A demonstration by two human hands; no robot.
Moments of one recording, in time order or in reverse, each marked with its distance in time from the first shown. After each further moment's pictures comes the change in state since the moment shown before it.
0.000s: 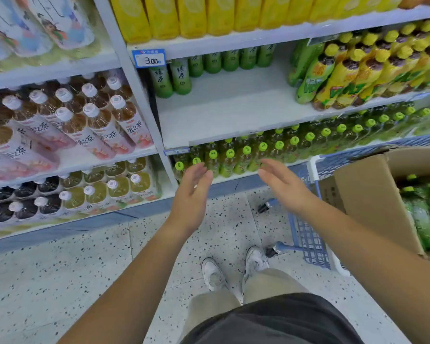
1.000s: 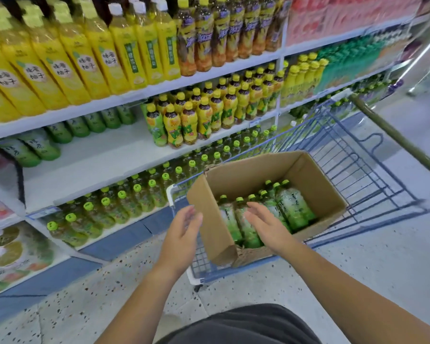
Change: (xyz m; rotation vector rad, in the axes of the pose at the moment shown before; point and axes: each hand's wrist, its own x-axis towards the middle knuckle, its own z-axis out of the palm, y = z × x) left_hand -0.117 0.068 0.366 0.048 -0.275 0.047; right_hand -0.178 0.187 -0.316 0.146 0.224 0.103
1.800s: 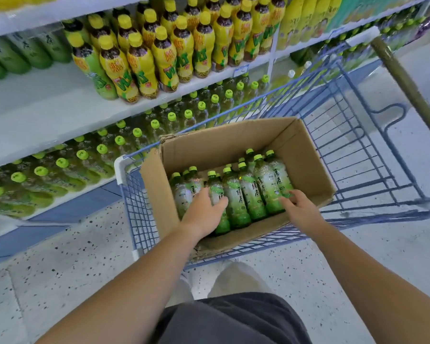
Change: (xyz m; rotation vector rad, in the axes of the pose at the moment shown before) left_hand 0.141 -0.051 0.163 0.383 -0.214 -0.309; right_hand 0.098 0.124 -0.159 -0.290 0.177 0.345
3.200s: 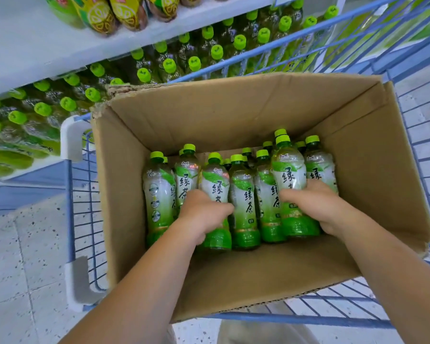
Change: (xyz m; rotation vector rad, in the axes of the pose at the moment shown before) left_hand 0.125 -0.032 0.068 -0.167 0.224 -0.474; right_hand 0.164 0.002 0.042 0.086 -0.327 0.095
